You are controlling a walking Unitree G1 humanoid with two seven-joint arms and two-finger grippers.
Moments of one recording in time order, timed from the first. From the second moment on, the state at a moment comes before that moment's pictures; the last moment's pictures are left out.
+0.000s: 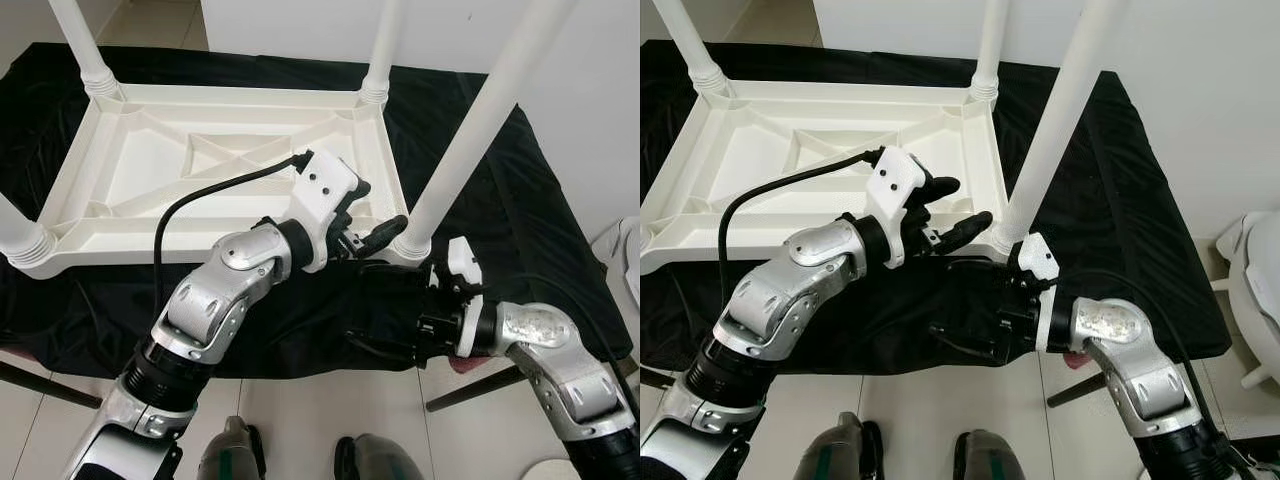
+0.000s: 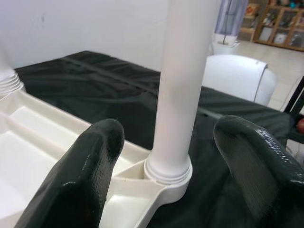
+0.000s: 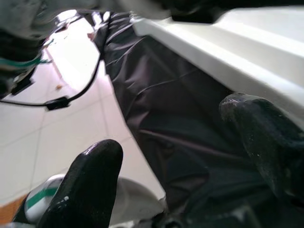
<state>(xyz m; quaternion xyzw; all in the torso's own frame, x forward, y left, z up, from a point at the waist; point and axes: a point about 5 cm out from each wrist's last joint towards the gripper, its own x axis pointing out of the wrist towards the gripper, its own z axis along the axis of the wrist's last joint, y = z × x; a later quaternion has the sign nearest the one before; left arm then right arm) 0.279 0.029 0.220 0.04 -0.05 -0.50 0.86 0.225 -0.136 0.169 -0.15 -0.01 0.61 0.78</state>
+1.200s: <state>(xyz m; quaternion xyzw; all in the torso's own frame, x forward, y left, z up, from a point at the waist) 0.274 0.002 0.233 0.00 -0.08 -0.53 0.84 0.234 -0.122 0.174 -0.10 -0.01 0.69 0.72</state>
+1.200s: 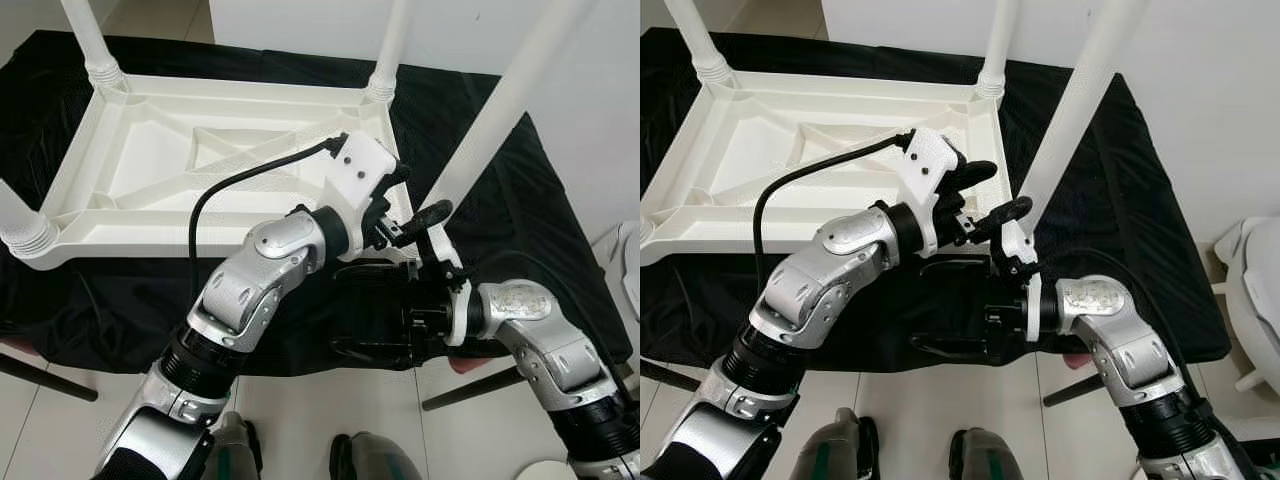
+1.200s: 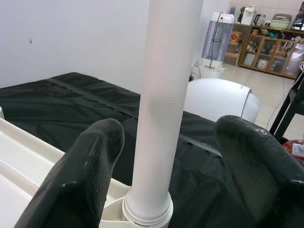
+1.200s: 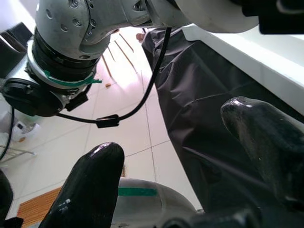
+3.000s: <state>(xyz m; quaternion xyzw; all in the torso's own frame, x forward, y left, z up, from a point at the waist) 0.278 0.009 0.239 0.00 -0.07 -0.52 0.85 0.246 -0.115 0.170 0.00 0.02 0.71 0.71</state>
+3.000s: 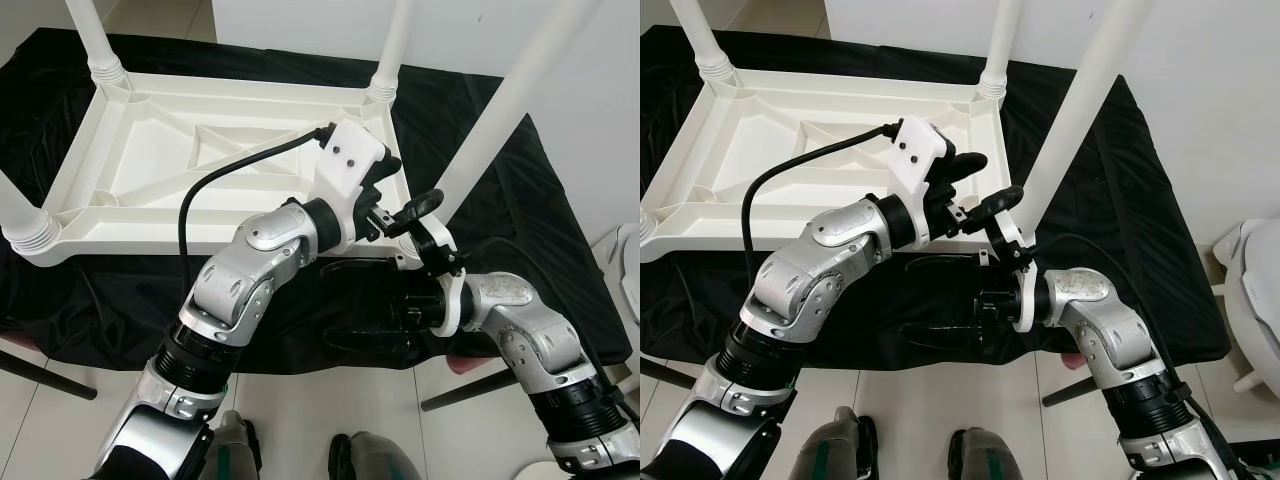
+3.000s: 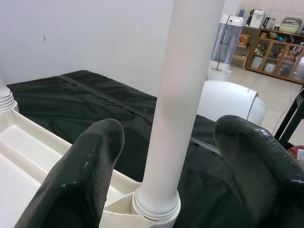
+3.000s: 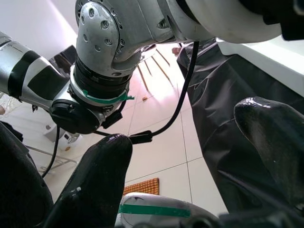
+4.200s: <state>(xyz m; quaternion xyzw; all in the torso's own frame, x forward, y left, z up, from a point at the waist) 0.260 -0.005 0.265 -0.01 -0.12 -0.57 0.81 0.260 -0.128 0.147 -0.01 0.08 0.65 0.75</state>
